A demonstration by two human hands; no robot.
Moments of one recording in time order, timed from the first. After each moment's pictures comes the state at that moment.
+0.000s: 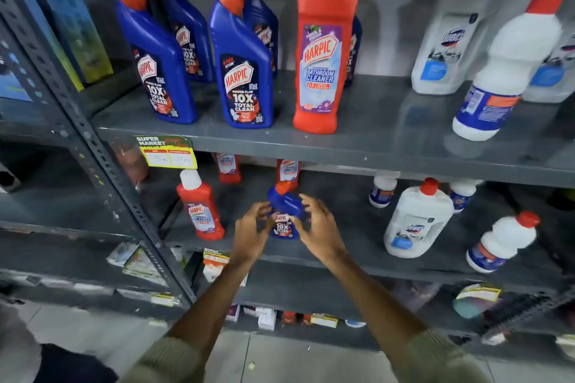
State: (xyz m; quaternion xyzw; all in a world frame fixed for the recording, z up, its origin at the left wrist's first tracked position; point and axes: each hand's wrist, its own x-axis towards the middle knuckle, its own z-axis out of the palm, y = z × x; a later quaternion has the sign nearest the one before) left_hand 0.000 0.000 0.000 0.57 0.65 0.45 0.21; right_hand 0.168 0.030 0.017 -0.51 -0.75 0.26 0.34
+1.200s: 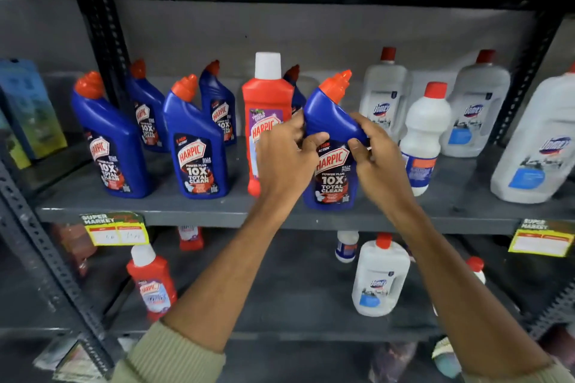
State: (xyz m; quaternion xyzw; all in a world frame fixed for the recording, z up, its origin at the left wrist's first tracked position) left_hand 0.134 0.040 0.295 0.63 0.47 0.61 0.04; right_hand 0.284 0.046 0.287 -0.45 -0.70 0.11 0.54
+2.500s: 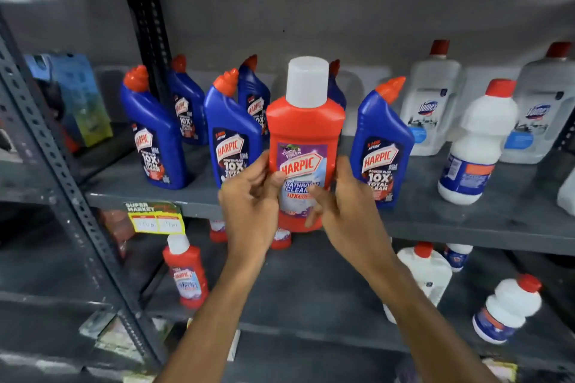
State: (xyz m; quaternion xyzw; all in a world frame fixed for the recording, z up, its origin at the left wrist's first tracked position) left_hand 0.055 -0.009 0.234 0.54 0.40 0.72 0.17; right_hand 0.196 0.005 0.245 -0.42 -0.73 0.24 0.48
